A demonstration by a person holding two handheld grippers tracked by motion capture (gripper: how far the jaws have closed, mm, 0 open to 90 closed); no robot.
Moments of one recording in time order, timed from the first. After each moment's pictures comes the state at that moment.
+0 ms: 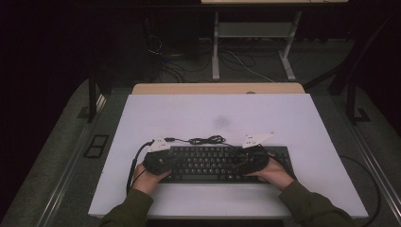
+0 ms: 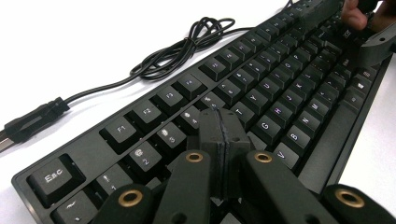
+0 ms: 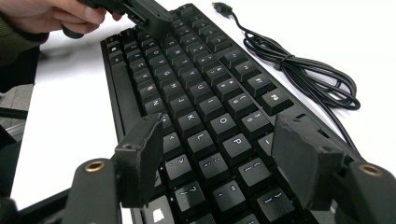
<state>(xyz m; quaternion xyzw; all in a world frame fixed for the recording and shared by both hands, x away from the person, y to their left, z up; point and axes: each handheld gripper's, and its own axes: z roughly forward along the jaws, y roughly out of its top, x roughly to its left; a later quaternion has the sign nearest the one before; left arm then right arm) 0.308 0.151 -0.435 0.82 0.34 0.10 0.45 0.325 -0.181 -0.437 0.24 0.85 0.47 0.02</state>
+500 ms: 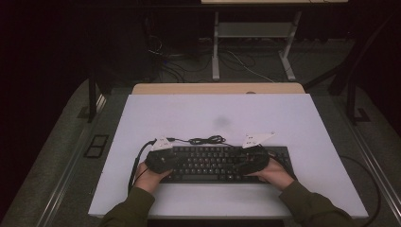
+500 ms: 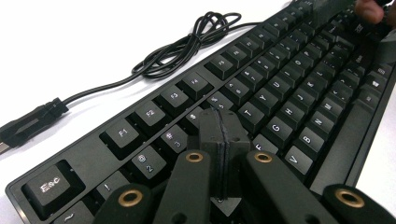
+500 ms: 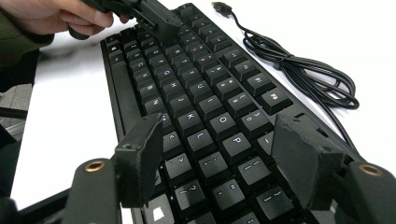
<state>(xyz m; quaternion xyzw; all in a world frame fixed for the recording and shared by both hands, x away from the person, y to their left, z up) 0.315 0.147 -0.440 0.83 0.35 0.10 0.44 0.325 -0.182 -0.436 0.24 0.85 0.47 0.02</state>
